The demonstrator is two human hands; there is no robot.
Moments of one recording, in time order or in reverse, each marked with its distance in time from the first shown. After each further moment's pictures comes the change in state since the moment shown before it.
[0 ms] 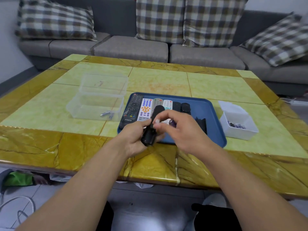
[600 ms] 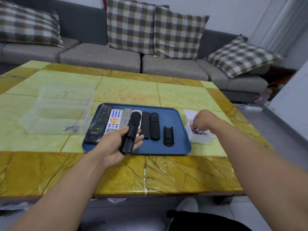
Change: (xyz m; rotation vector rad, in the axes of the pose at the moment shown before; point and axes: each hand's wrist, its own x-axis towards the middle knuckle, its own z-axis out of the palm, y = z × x) left_hand 0.019 -0.014 0.028 0.020 -0.005 0.043; right_hand 0.020 0.116 -0.171 -0.471 0.132 0.865
